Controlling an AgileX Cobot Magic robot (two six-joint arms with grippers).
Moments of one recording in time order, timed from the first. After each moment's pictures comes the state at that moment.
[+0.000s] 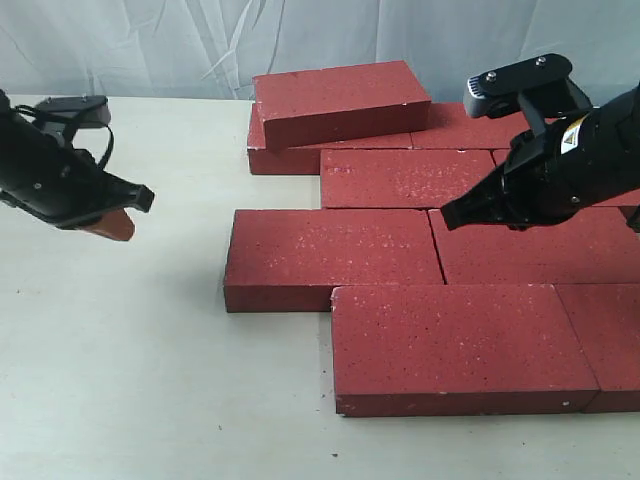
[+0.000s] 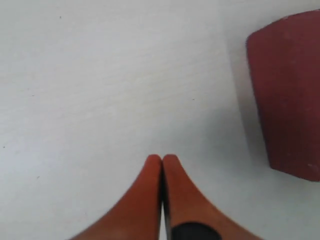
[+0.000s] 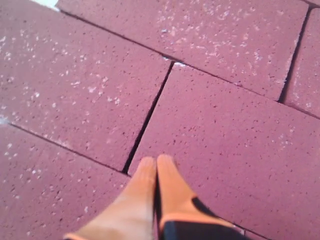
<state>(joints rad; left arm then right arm) -0.10 1.71 -1.01 -0.49 0.69 0.45 0.37 1.43 -0.88 0.07 0.57 -0.13</state>
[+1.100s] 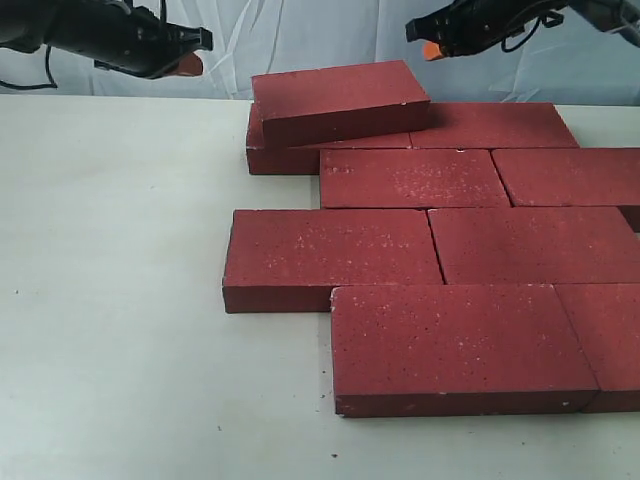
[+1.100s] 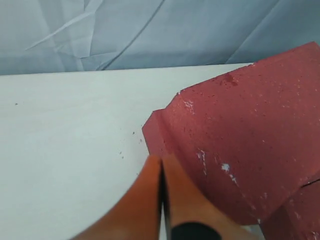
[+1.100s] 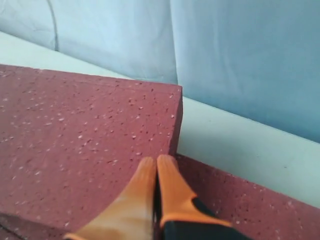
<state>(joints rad) -0.10 2.18 -1.74 -0.92 0.54 0.68 0.10 2.46 -2.31 0.47 0.82 -0.46</state>
